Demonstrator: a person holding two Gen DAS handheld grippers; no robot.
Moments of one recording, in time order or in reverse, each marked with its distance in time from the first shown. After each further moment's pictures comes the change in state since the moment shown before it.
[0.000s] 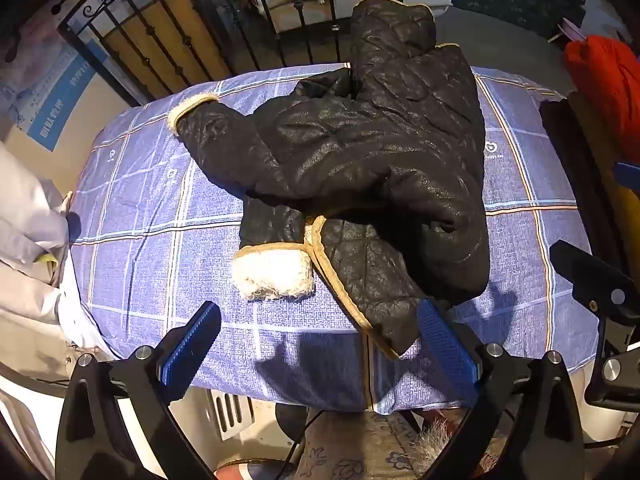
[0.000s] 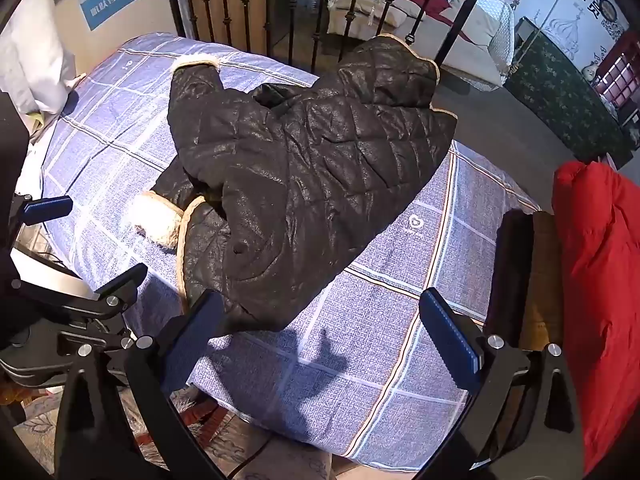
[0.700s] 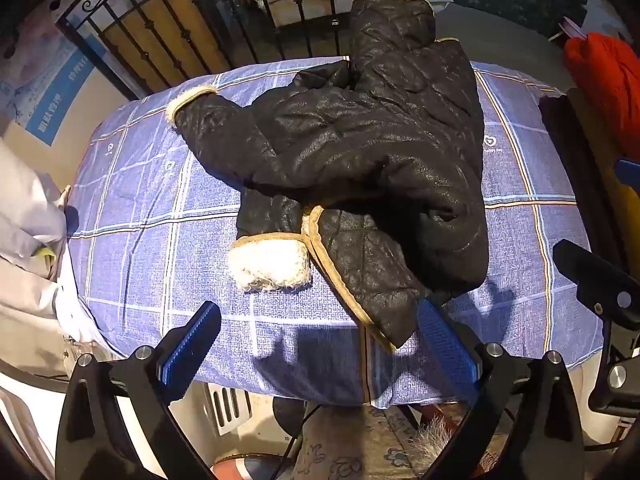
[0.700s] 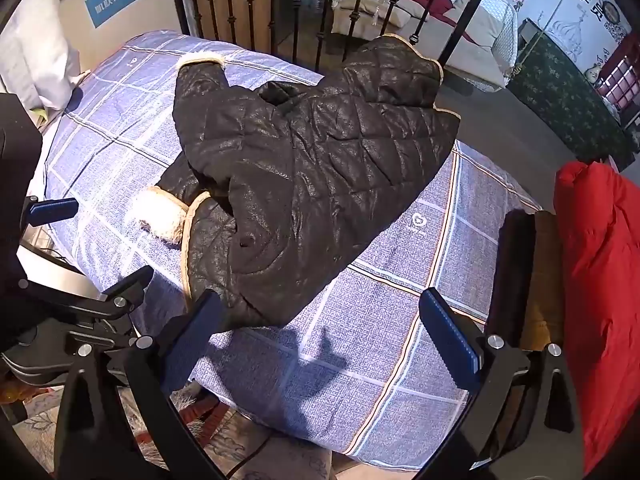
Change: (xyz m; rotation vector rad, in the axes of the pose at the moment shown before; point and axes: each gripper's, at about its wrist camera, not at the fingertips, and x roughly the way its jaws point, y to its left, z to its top) left arm 0.004 -0.002 -0.010 -0.006 0.011 -0.008; right arm -0.002 0.004 -0.005 0.002 0.000 0.002
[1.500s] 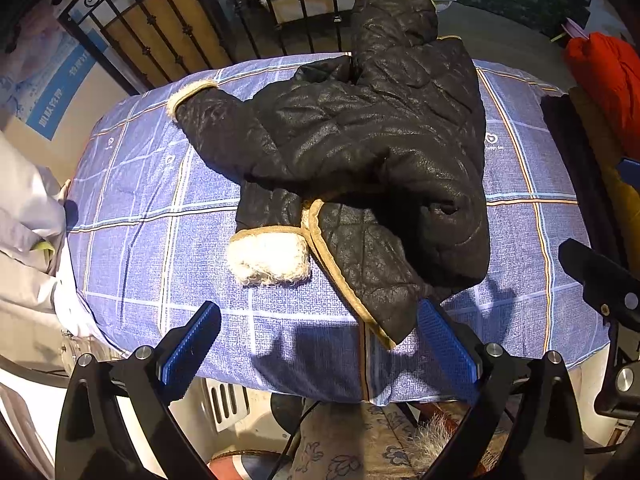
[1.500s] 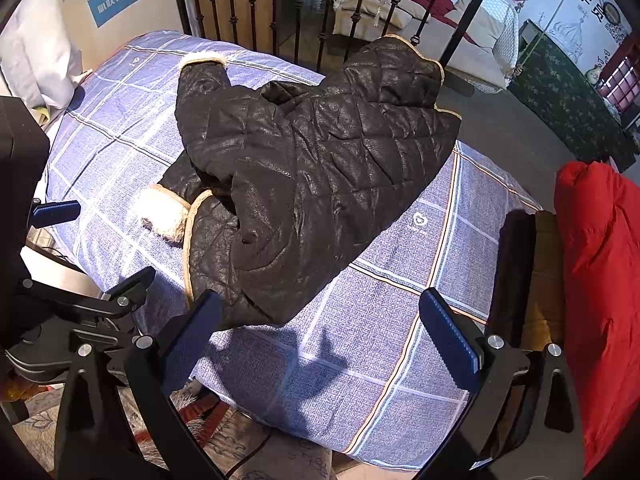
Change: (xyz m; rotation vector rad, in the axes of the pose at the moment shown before) left arm 0.003 0.001 -0.004 -0.010 0.012 -0.001; right arm -0.002 0.001 -0.002 -0.001 -0.003 0.004
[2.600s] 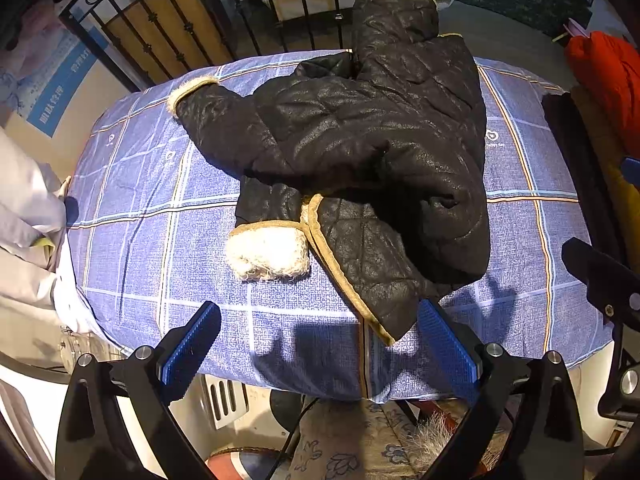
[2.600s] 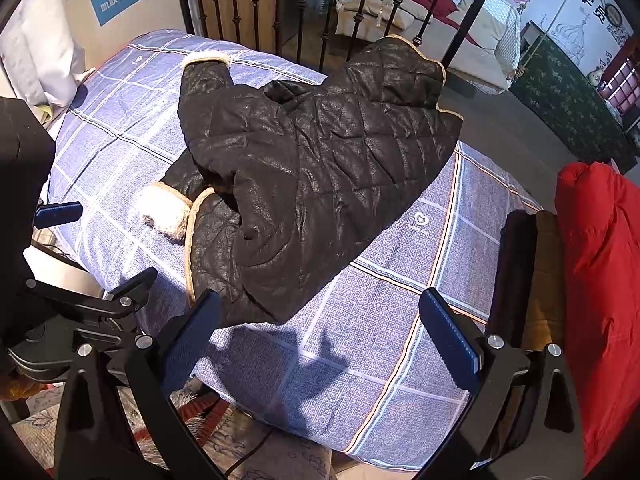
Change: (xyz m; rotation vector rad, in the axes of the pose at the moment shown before) left arm 0.001 -0.001 -0.003 -0.006 0.009 0.003; right arm -0.002 0.002 -0.003 -0.006 -0.001 0.004
